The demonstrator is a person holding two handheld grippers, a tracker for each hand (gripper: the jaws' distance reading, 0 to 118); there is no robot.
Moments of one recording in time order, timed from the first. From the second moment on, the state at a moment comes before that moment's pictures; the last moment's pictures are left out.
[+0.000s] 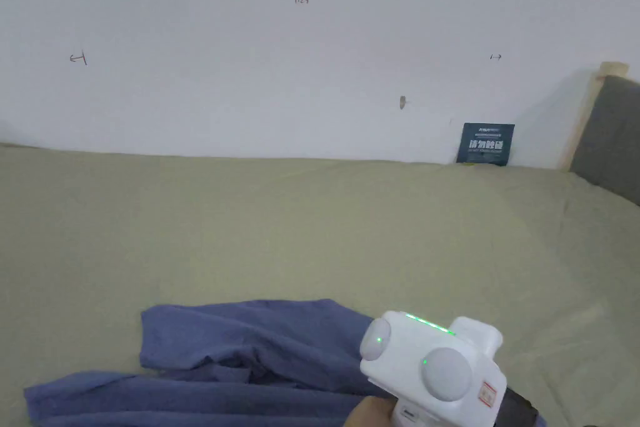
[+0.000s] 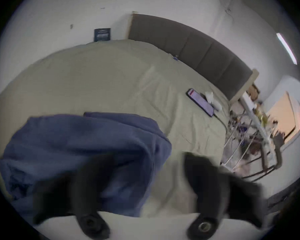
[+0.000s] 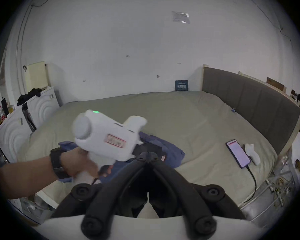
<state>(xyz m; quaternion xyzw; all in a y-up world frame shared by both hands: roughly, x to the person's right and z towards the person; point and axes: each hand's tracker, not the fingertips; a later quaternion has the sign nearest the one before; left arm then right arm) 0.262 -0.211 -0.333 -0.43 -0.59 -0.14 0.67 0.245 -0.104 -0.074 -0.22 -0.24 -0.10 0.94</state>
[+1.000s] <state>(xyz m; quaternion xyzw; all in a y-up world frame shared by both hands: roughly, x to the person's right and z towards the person) -0.182 -0.125 -0.328 -0.29 -0.15 0.00 0.95 0.210 -0.138 -0.125 -0.24 -0.17 -0.08 0.95</state>
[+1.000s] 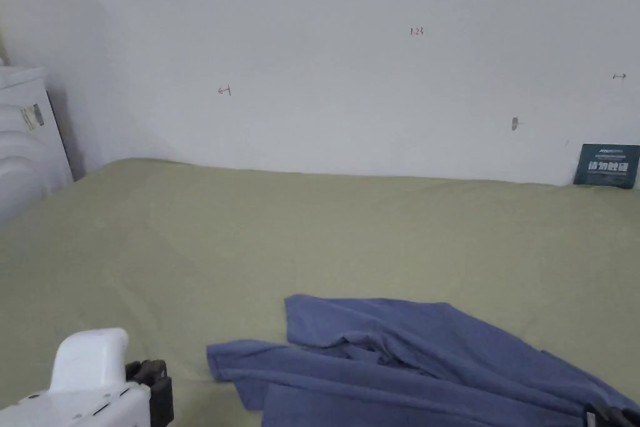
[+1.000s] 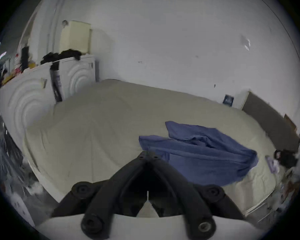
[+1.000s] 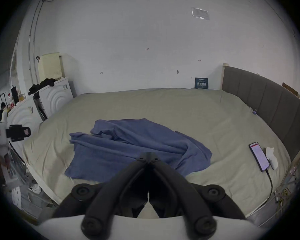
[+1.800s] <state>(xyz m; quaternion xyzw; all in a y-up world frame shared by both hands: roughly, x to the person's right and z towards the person) -0.101 -0.256 -0.525 -0.43 -0.27 -0.14 0.85 0.357 -0.174 -0.158 -0.35 -0.23 -0.13 0.90</state>
